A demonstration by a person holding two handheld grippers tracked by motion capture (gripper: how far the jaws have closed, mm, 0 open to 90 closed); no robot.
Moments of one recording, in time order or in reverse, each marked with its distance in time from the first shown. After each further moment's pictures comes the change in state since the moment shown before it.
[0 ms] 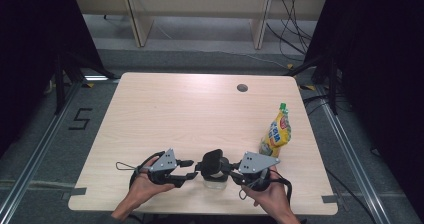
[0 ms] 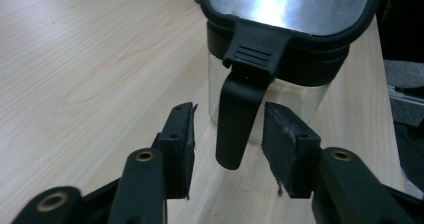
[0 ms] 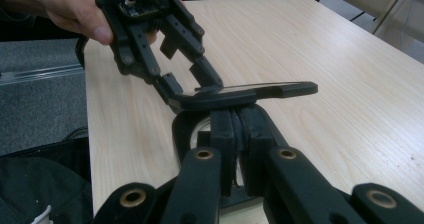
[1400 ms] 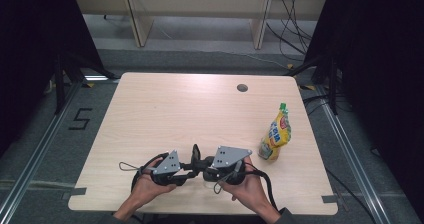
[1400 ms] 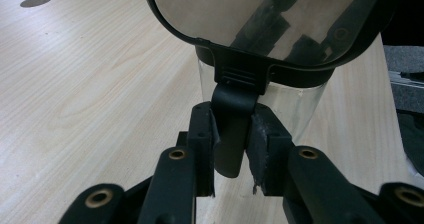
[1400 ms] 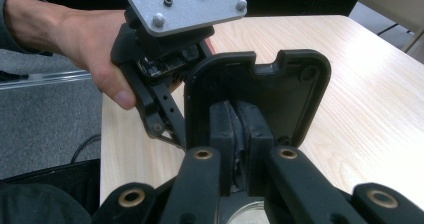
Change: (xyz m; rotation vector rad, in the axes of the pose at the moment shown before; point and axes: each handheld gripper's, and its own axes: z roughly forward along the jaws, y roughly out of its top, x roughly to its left) left arm -0.004 0.003 0.004 0.012 0.005 0.056; right arm 0.011 0.036 0.046 -0.012 0.085 -0.044
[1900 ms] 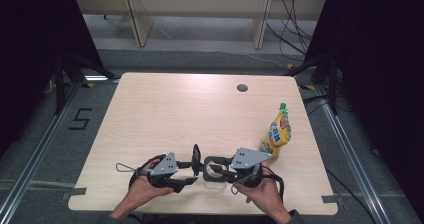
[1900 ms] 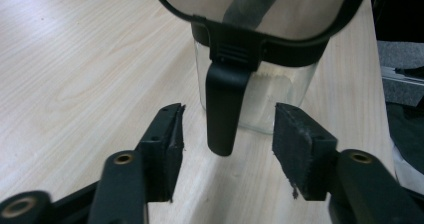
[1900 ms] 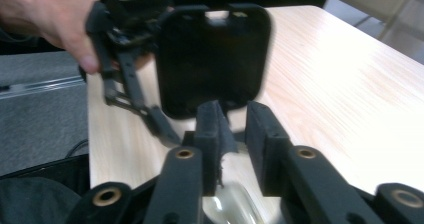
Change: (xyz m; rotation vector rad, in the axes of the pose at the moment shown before) left arm -0.003 -0.006 -0.008 0.027 -0.010 -0.037; right arm -0.009 -0.027 -0.034 -0.021 -0.074 0.054
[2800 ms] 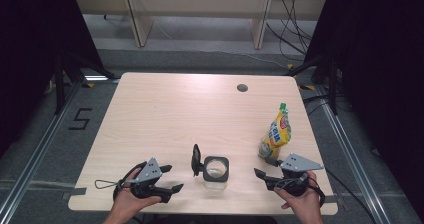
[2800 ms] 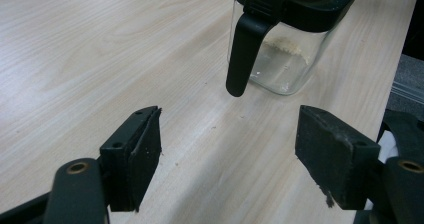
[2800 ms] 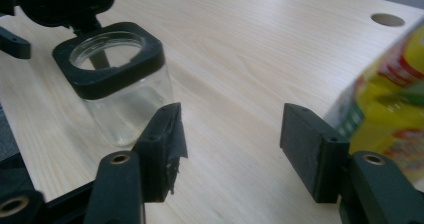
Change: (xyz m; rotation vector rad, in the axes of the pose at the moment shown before) left arm -0.020 -0.012 -0.043 0.052 0.172 -0.167; right arm -0.028 -0.075 -0.083 0.059 -0.266 0.304
